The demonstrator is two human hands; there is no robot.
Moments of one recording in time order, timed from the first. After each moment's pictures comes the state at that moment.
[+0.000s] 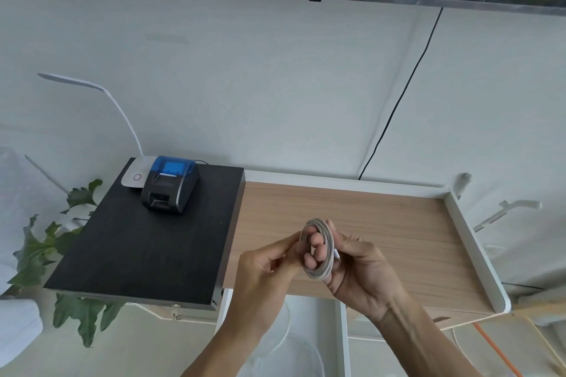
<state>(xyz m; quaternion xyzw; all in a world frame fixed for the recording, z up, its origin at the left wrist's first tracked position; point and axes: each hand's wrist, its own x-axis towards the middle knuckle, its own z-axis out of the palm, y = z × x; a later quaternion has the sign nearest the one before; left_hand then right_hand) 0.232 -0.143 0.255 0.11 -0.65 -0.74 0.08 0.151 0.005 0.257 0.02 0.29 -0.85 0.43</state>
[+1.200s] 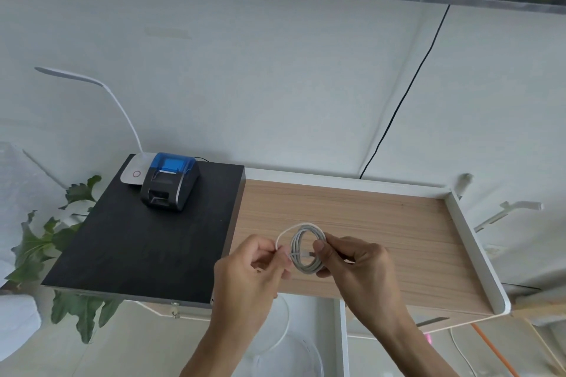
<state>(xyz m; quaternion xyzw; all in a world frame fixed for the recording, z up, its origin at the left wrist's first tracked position) 0.234 -0.163 0.230 0.19 -0.79 -0.55 0.18 0.171 0.008 0.250 -0.08 0.83 -0.55 0.05</state>
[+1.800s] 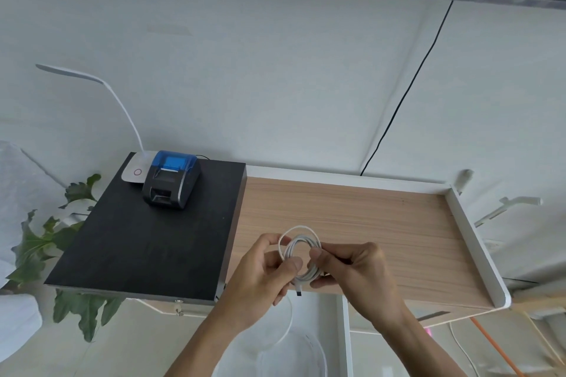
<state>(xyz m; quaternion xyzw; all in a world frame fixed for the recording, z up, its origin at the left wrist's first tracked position) 0.227 -0.184 0.206 0.11 -0.70 -0.70 -0.07 0.172 0.003 0.241 -0.05 0.76 -0.62 0.19</state>
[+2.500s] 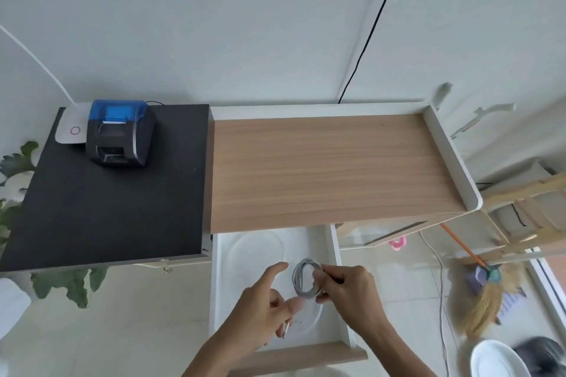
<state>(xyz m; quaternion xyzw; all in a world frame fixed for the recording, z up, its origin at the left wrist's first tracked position) 0.307 -0.169 0.082 0.10 -0.77 -0.54 -0.33 0.264 0.035 0.100 0.15 0.82 -0.50 0.23</state>
